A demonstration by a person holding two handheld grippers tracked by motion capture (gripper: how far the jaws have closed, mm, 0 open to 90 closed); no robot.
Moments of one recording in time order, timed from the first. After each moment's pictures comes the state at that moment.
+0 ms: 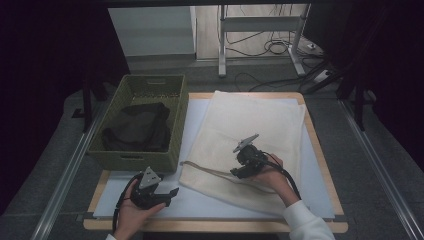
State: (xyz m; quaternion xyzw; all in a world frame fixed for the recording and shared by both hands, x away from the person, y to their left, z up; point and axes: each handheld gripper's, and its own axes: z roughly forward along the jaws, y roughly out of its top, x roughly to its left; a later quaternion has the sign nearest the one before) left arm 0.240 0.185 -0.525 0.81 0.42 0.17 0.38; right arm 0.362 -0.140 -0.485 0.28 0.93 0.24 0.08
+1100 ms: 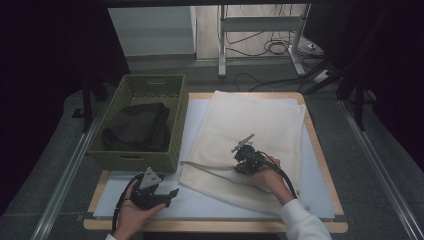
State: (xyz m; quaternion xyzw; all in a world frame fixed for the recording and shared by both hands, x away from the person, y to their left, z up) left arm 0.240 0.186 -0.527 0.81 0.41 0.17 0.38; right arm 0.375 -0.137 -0.502 0.31 0.93 0.21 0.06
